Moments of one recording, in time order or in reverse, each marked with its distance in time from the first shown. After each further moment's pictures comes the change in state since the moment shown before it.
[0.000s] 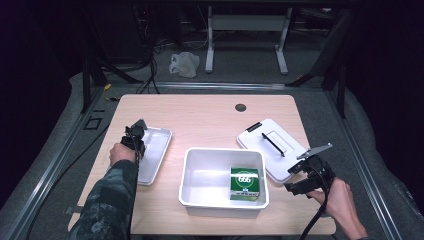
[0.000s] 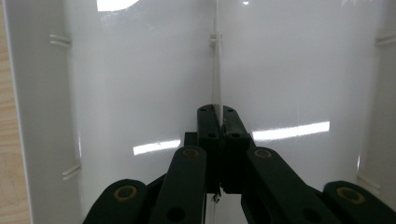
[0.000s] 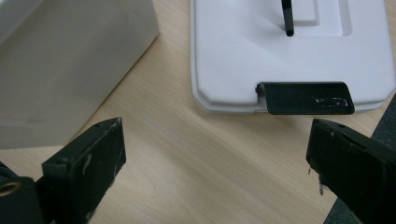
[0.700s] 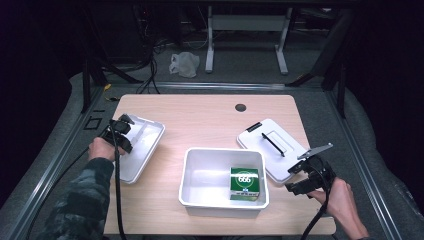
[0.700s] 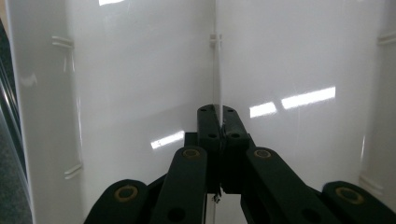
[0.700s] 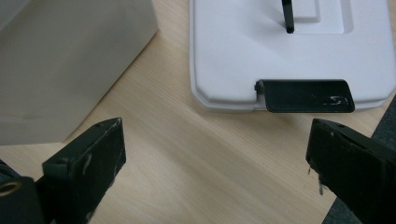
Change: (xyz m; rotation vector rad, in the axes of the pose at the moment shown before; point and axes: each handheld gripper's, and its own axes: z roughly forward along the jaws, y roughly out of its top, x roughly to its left) left arm 0.032 -0.020 -0.062 -0.117 -0.055 0.184; right arm -0.003 -0.001 0.002 0.011 0.007 -0.003
